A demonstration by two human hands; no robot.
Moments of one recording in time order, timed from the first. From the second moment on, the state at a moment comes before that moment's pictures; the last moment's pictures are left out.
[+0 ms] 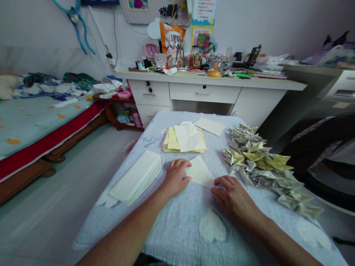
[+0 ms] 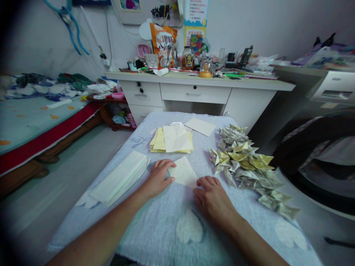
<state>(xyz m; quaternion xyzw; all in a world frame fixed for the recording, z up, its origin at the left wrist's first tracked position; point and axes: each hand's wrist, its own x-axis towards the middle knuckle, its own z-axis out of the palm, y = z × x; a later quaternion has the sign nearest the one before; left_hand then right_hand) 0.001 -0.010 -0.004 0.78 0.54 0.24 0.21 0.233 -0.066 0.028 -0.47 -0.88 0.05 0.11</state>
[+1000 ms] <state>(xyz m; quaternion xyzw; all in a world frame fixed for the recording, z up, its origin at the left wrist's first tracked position) -0.005 -0.005 0.006 0.65 0.45 0.47 0.40 0.201 -0.018 -0.013 -0.54 -0.59 0.32 0.50</state>
